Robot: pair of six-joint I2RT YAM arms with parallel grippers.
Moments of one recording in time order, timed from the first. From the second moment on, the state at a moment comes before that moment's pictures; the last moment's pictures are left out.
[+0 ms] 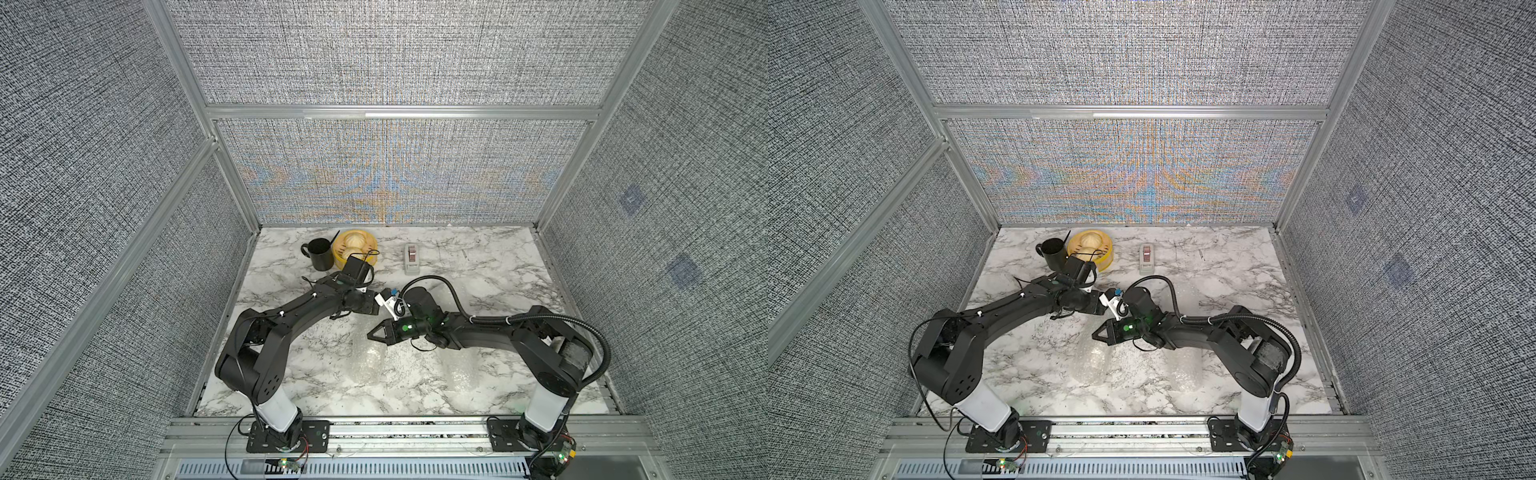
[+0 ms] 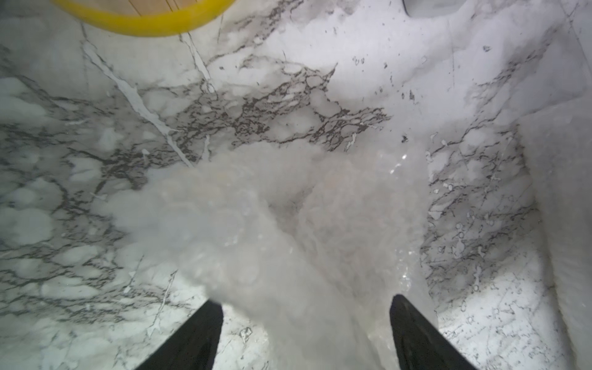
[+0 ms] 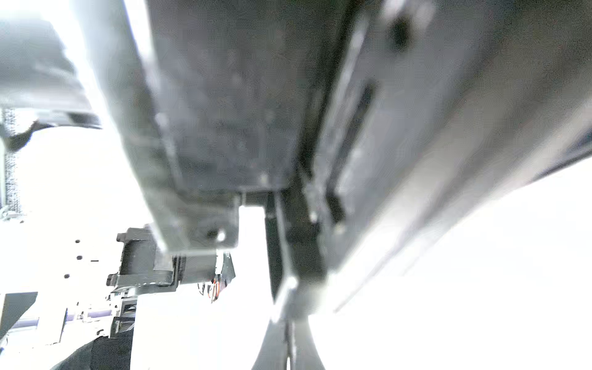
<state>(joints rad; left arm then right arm) -0.53 1.64 1.07 -0.50 0.05 -0.31 0.84 1.79 0.90 0.29 -0.61 0.68</state>
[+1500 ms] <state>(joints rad) -0.72 1.23 0.56 -0.43 0.23 -0.68 0.82 1.74 0.91 0.12 -0.60 0.76</state>
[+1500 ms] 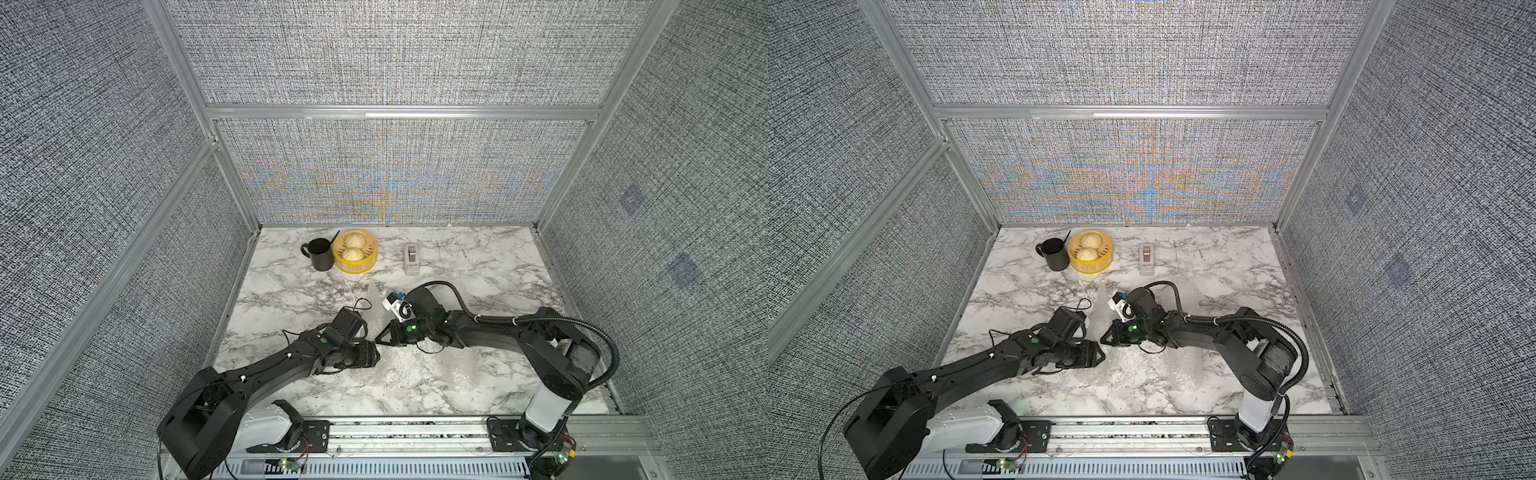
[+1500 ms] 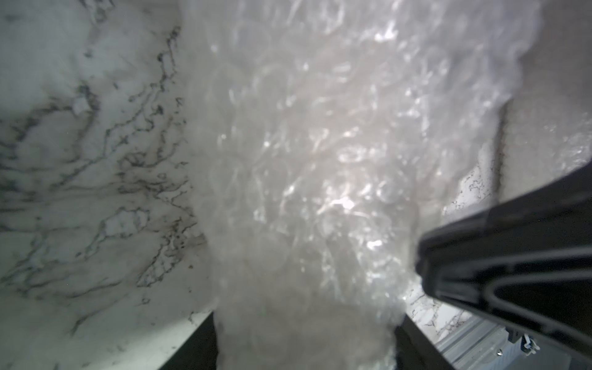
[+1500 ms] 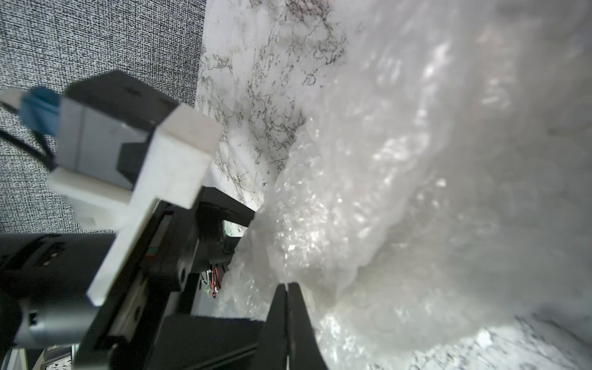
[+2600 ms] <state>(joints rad) -0.71 1.26 0.56 -0.42 0.25 -0.60 0.80 1.80 1.02 -0.13 -0.69 0.48</state>
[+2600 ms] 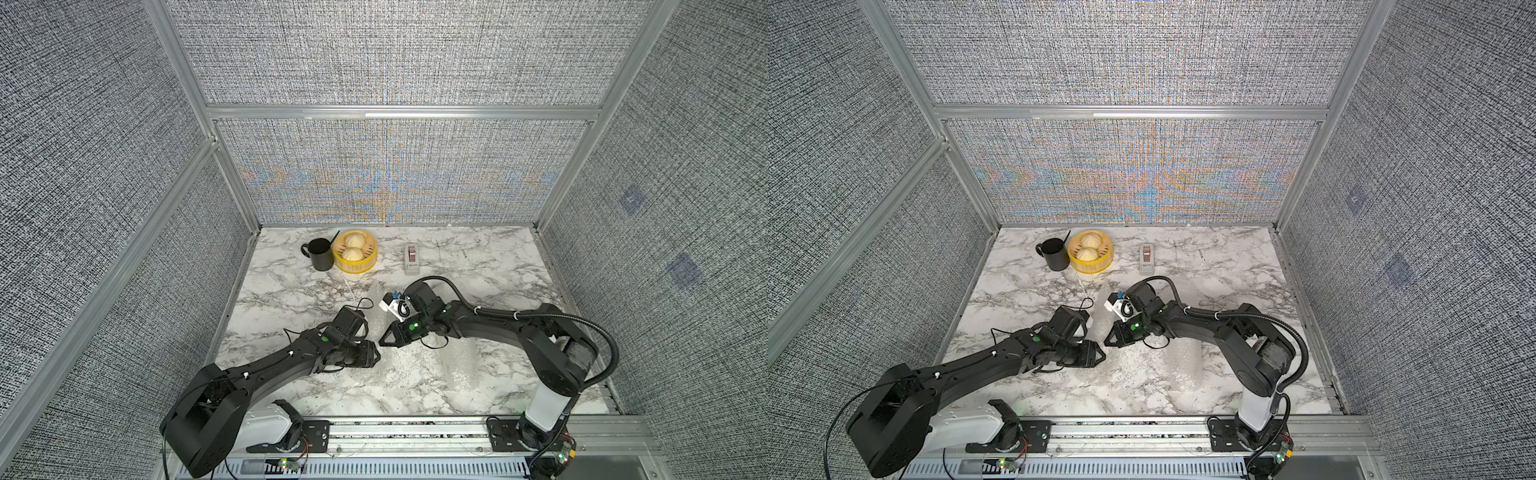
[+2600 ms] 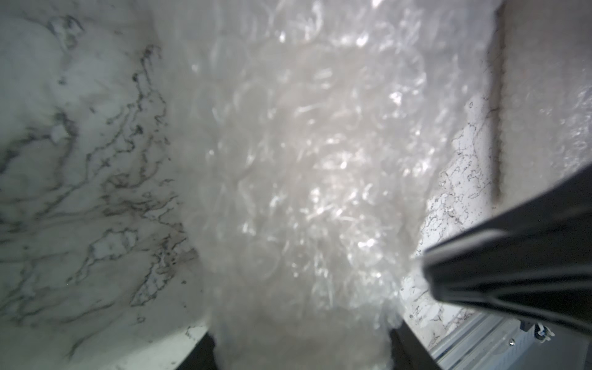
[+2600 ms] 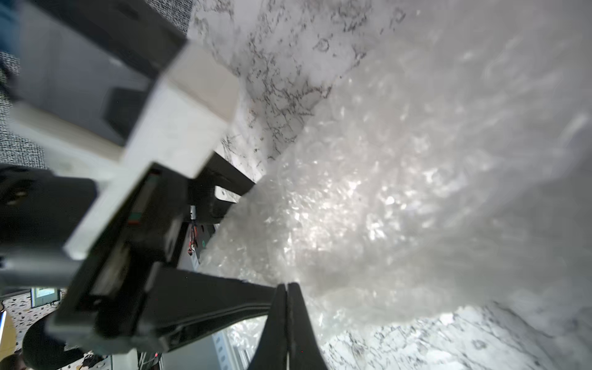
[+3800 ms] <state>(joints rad) -0.60 1.18 0.66 -0.50 0.20 -0.56 0.80 1.86 1.03 -0.06 -0.74 0.45</state>
